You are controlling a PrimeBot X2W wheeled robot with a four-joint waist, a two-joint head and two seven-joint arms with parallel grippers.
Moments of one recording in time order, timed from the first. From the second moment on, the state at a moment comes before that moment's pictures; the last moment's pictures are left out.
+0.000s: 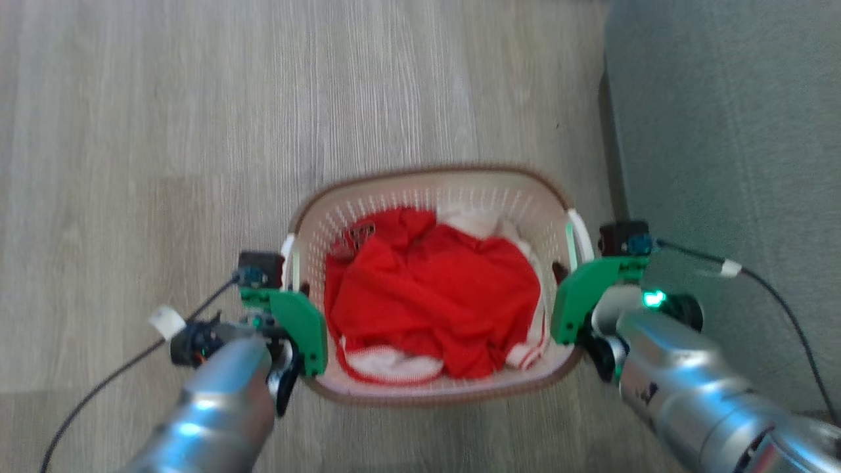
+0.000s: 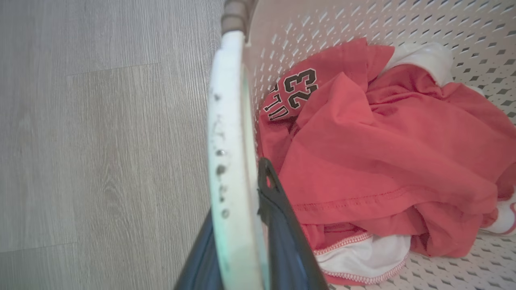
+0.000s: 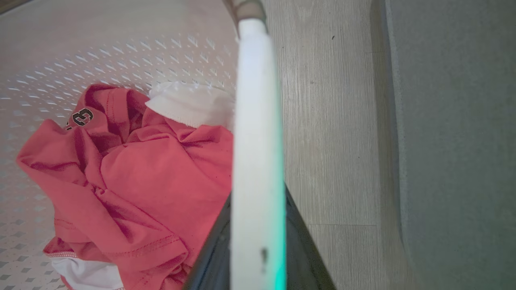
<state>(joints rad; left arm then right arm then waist) -0.68 0.03 -0.96 1.27 -0.88 -0.01 -0.20 -0.79 -0.04 1.12 1.28 1.24 0.13 -0.21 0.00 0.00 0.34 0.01</state>
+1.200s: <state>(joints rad) -1.06 0.03 -0.92 1.26 -0.83 0.00 -0.25 -1.13 -0.06 0.86 1.29 0.96 0.13 -0.25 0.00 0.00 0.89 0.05</state>
